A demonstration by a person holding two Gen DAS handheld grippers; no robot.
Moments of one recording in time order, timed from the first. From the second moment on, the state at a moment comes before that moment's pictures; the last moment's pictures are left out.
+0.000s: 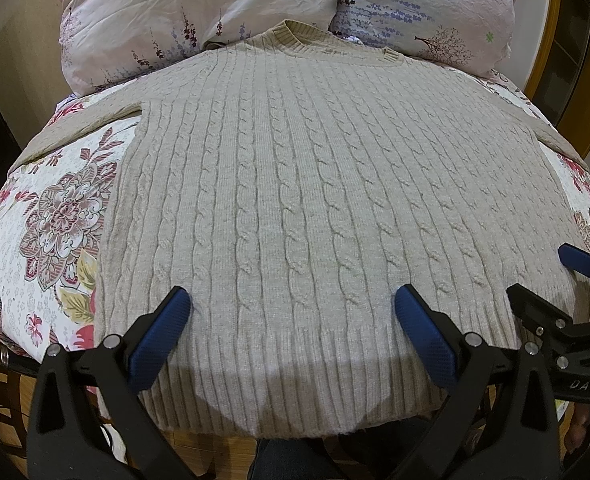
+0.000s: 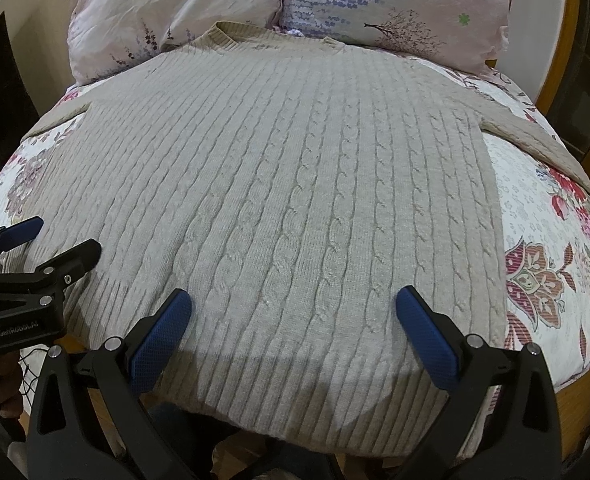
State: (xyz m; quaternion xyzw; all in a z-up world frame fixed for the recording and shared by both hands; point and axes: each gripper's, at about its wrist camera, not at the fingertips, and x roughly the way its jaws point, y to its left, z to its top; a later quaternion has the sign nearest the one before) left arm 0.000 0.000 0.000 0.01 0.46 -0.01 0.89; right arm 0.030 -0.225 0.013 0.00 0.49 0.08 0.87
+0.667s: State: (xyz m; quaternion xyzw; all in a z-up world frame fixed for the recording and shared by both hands) left arm 0.015 0.032 0.023 -0.06 0.43 -0.03 0.90; right arm 0.105 -0.491 0.045 0.31 0.40 -0.09 0.86
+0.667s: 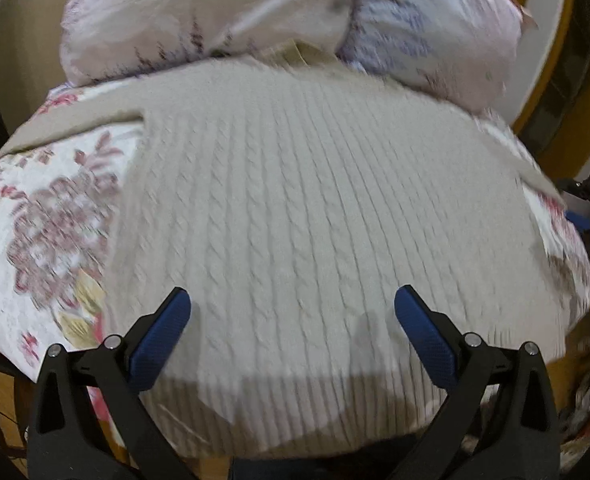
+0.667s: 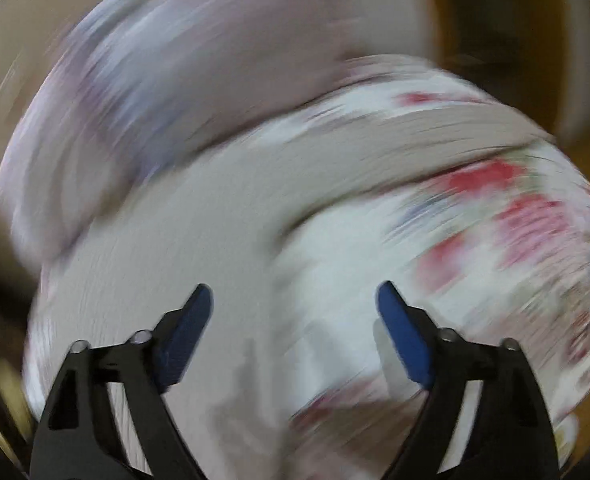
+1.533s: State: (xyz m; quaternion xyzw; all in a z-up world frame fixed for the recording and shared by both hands) left arm 0.091 0.297 0.065 -0.31 0.33 0.18 0.87; right arm 0.203 -0.403 0.129 0.20 0.27 0.04 0.94
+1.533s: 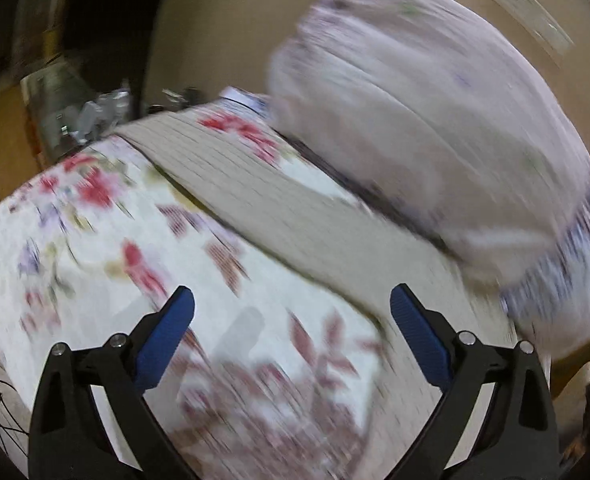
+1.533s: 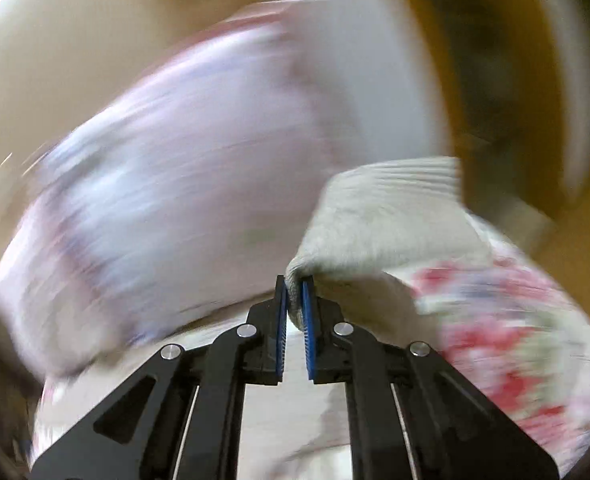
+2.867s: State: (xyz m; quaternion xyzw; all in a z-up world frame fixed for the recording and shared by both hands) left arm 0.221 -0.017 0.144 -0.01 0.37 -0.27 0.89; right arm 0.175 -0.328 0.050 0.18 0.49 0.08 0.85
